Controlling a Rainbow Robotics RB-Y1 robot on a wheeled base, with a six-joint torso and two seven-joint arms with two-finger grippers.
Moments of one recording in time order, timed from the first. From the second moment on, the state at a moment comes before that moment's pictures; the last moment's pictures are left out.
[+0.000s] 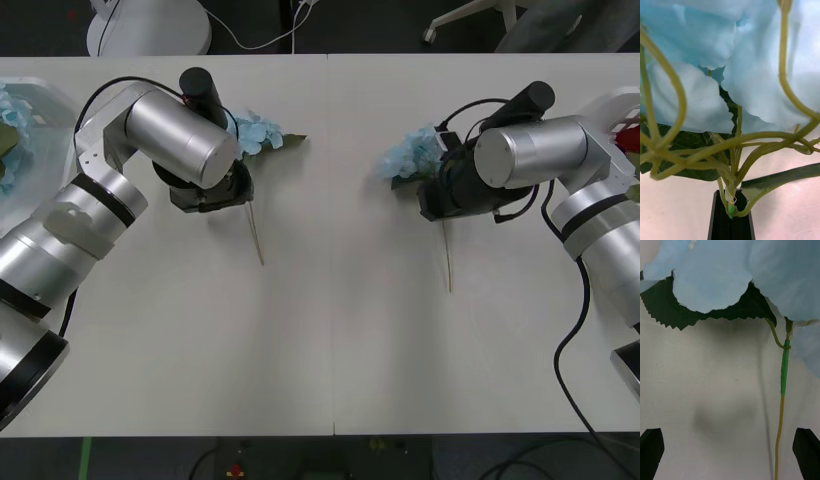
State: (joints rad) right arm -0.76 -0.47 0.33 -1.10 -0.73 1.18 1.50; left arm -0.85 0.43 -0.52 -1.20 0.46 1.33 -0.82
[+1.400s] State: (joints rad) right arm -0.88 -0.57 0.23 -1.26 -1.66 1.10 2.21; left arm -0.88 0.37 -0.67 -1.07 0.33 1.22 -0.82
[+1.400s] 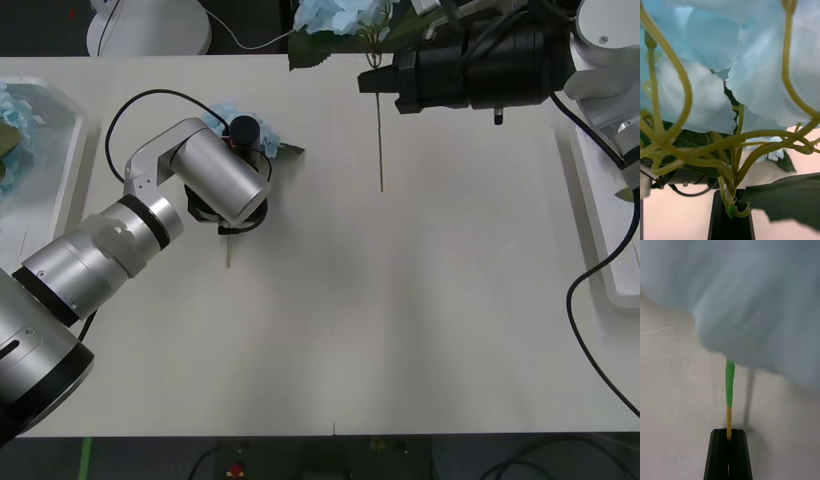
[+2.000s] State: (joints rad) right arm -0.92 -0.47 0.29 -1.26 -1.73 0.99 2.23; left arm -0.71 0.60 -0.25 -1.76 0.35 1.72 -1.12
